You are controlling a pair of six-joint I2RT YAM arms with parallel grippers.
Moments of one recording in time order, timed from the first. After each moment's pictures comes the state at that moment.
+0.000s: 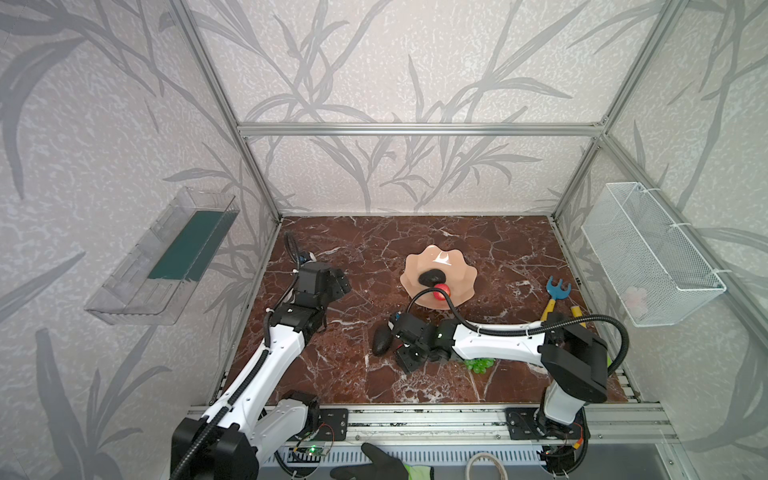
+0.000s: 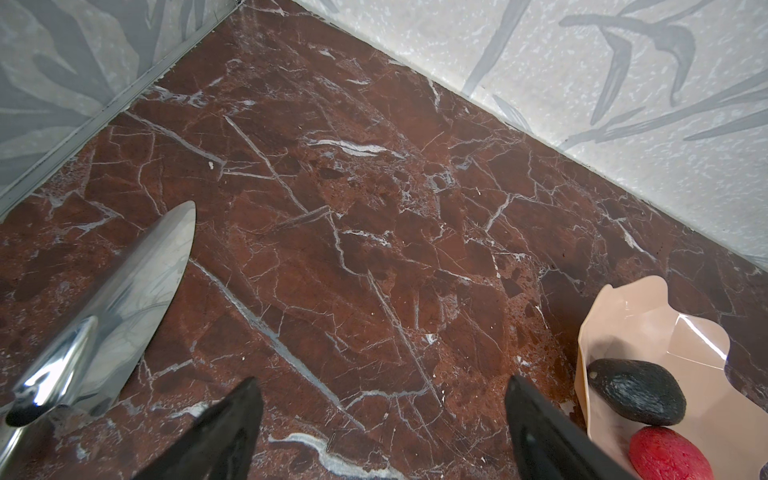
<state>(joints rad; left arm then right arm) -0.20 1.02 0.74 -0.38 -0.23 -0.58 1.15 1.74 1.05 -0.42 0.00 0.51</state>
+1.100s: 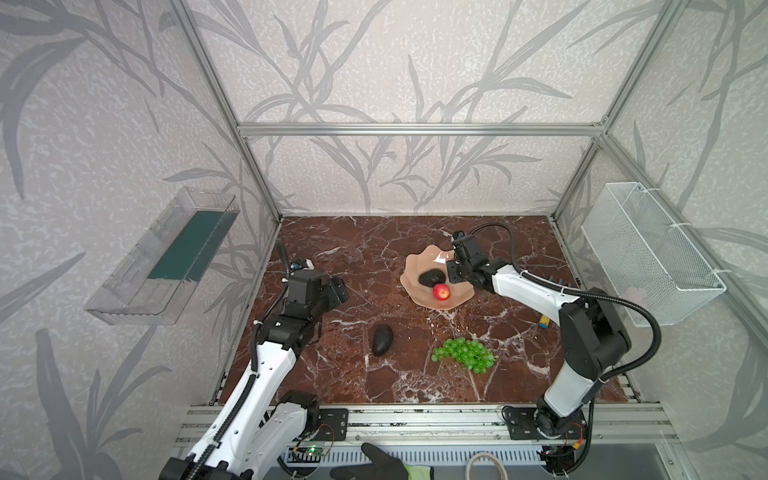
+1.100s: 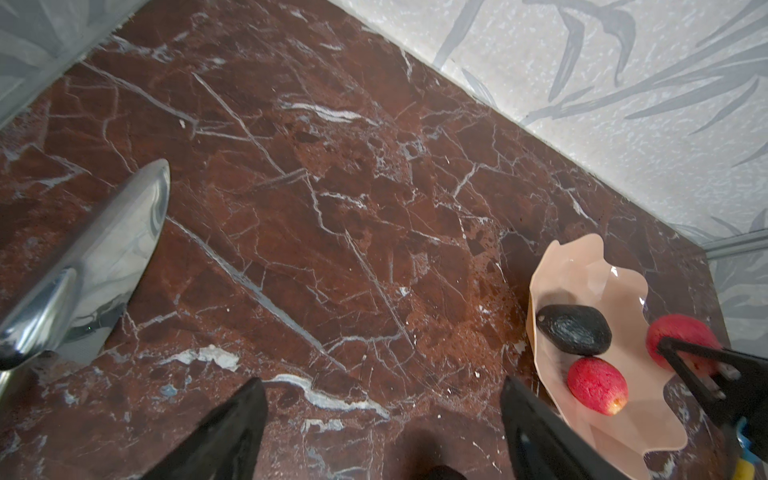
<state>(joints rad) -0.18 0.88 0.73 -0.52 -0.08 -0.61 0.52 1.77 1.21 -0.32 0.24 0.24</state>
